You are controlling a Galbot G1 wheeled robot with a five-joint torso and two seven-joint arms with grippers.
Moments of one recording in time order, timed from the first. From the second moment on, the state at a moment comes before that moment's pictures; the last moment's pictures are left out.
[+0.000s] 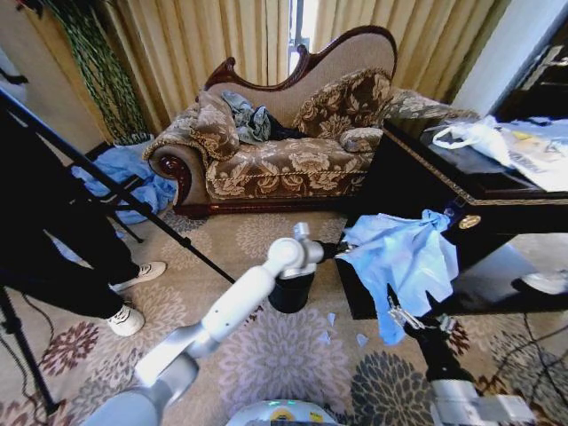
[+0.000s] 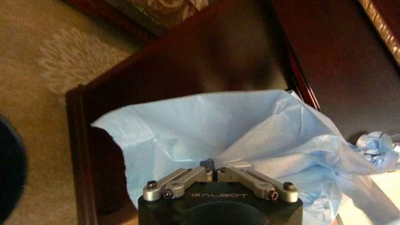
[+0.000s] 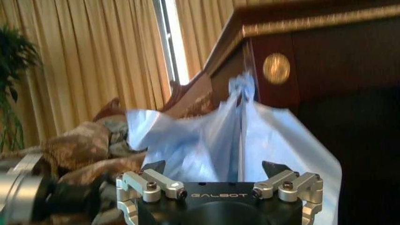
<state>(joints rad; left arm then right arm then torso) 0.46 -1.31 0.20 -1.67 -1.74 0.59 -0.45 -1.93 1.46 0.85 2.44 0.53 0.12 -0.11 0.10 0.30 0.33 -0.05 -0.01</state>
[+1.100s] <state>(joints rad) 0.51 -1.19 0.16 -1.82 -1.77 0.60 -0.41 -1.79 0.91 1.06 2.50 0.87 0.01 -0.05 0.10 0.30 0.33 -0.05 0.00</state>
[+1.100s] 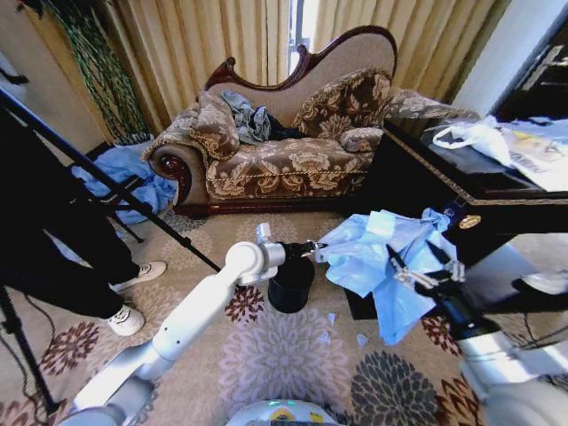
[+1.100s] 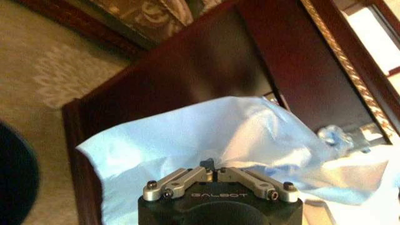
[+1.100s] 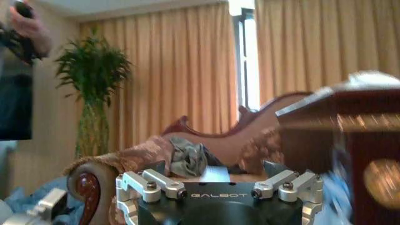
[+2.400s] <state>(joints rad) 0.45 -1.22 0.13 -1.86 -1.82 0.58 -0.41 -1.63 0.52 0.98 2.23 0.75 -0.04 -0.13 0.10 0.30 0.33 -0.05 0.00</state>
